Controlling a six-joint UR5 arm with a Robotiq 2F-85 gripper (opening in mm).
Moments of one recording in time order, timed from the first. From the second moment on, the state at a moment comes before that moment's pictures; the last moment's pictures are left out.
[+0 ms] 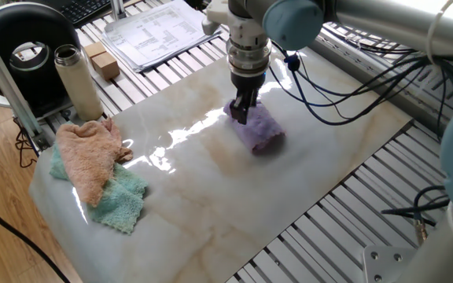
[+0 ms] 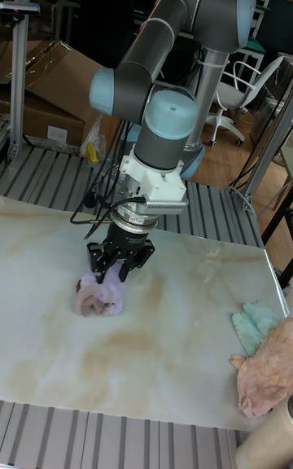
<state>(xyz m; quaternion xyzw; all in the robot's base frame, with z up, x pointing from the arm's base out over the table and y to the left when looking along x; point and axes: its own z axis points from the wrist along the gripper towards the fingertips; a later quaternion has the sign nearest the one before) 0.538 -0.022 0.043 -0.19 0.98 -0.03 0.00</state>
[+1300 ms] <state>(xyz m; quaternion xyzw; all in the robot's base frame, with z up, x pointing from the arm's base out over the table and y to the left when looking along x) 0.502 0.014 0.087 -0.16 0.99 -0.03 -0.02</state>
